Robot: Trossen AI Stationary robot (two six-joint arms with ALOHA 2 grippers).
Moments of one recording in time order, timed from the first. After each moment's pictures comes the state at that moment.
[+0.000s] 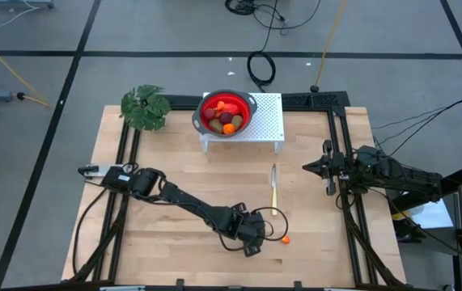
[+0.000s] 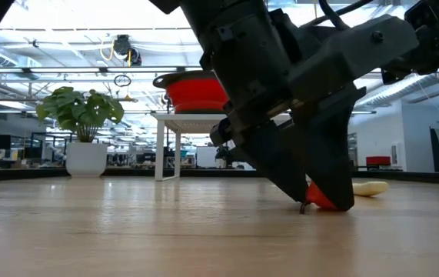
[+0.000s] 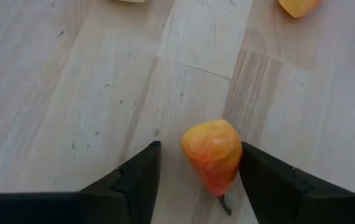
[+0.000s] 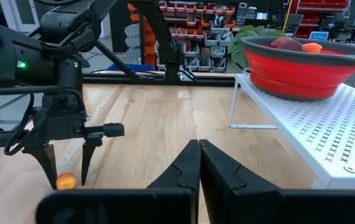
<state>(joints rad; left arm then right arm) -0.37 2.36 1.84 -0.55 -0.22 -0.63 -0.14 0.01 0.22 -0.29 -0.13 -0.04</state>
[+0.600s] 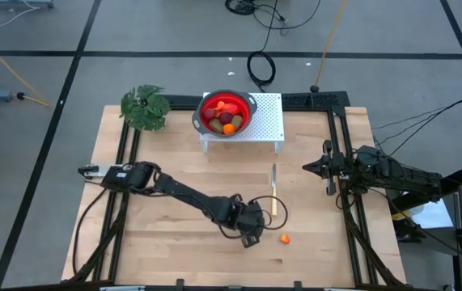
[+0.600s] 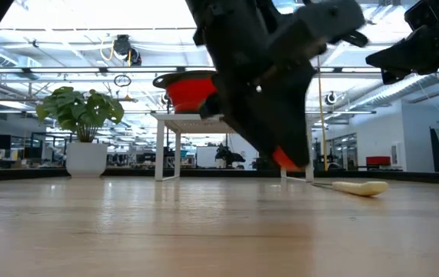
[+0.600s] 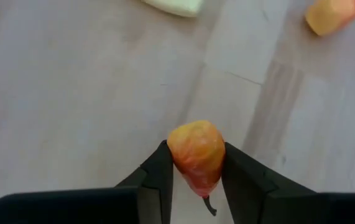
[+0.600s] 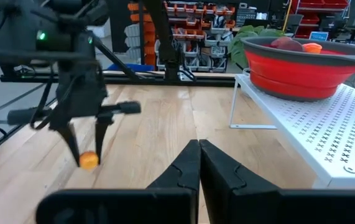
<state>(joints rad) -0.33 2.29 1.84 -0.66 -0.21 -0.65 -0.14 0.01 0.22 -0.29 -0.13 -0.04</state>
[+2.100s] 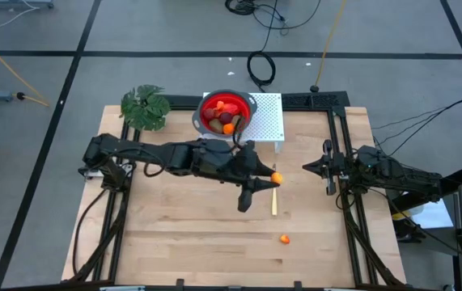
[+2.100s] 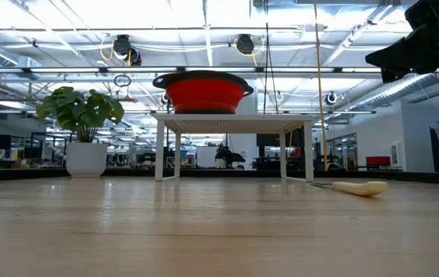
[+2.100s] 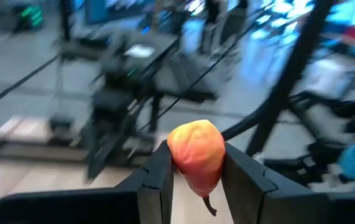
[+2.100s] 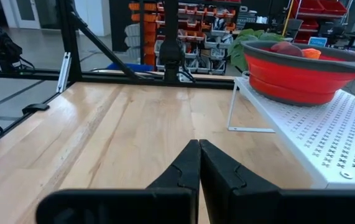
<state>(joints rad) -0.17 1.80 1.84 -0.20 -0.04 -0.18 -0.14 0.01 0.22 -0.28 -0.13 -0.05</state>
